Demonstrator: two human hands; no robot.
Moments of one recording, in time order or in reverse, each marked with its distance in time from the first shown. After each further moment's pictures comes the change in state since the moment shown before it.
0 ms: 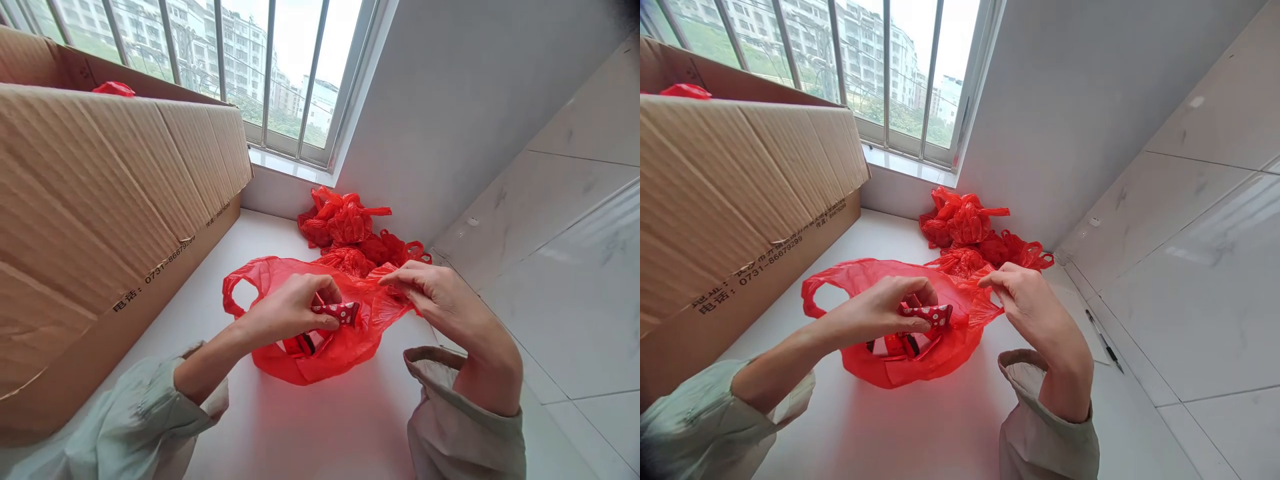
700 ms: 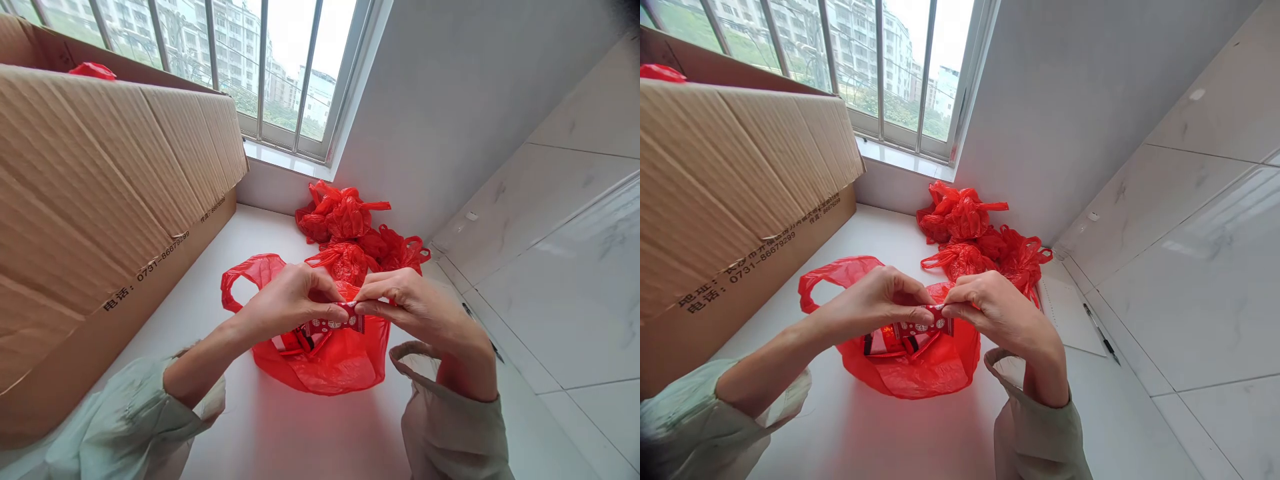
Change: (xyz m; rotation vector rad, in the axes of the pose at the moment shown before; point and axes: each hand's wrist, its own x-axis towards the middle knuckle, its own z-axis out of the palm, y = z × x) left_hand -0.002 0.004 -0.002 -0.233 -0.040 0.030; right_hand 0.010 -0.029 0.011 0.084 -0.268 -0.300
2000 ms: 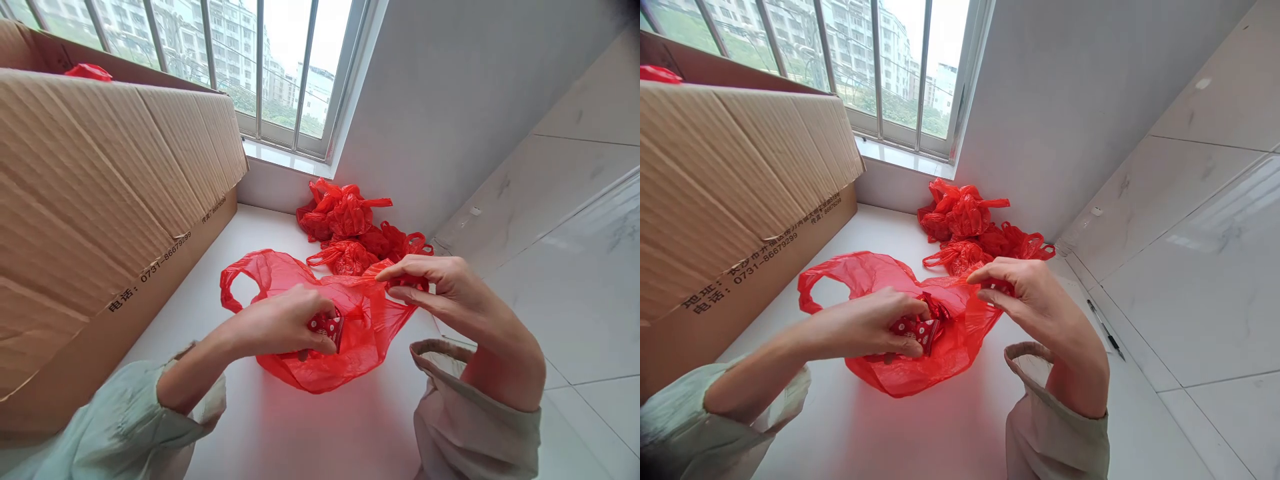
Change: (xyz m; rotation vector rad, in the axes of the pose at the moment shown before) left_hand -0.006 0.003 0.001 0.374 -0.218 -0.056; right_hand -0.024 0.014 -0.014 0.008 0.248 0.169
